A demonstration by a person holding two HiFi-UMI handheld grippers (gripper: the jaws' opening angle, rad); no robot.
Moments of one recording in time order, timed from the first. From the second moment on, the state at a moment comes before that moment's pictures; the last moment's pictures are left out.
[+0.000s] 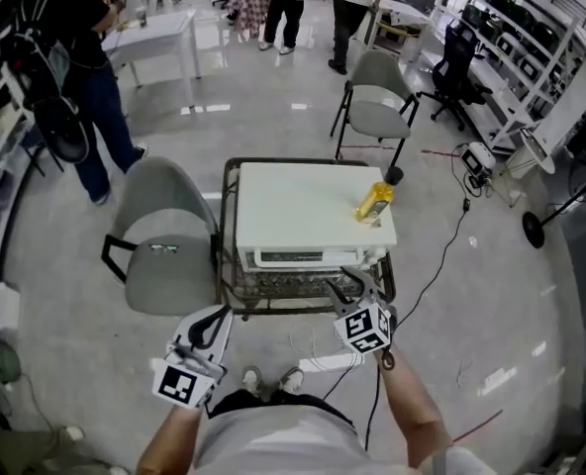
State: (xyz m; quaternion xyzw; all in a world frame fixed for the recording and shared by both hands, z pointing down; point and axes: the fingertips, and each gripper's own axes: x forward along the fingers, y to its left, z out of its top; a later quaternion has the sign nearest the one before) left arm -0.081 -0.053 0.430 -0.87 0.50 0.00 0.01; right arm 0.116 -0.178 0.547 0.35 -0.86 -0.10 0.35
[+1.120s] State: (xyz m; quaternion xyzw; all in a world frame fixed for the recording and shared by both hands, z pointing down) left arm -0.117 -0.045 0.443 -0.85 0.52 0.00 -0.03; right arm 0.093 -0.224 0.597 0.26 -0.82 -0.12 0.49
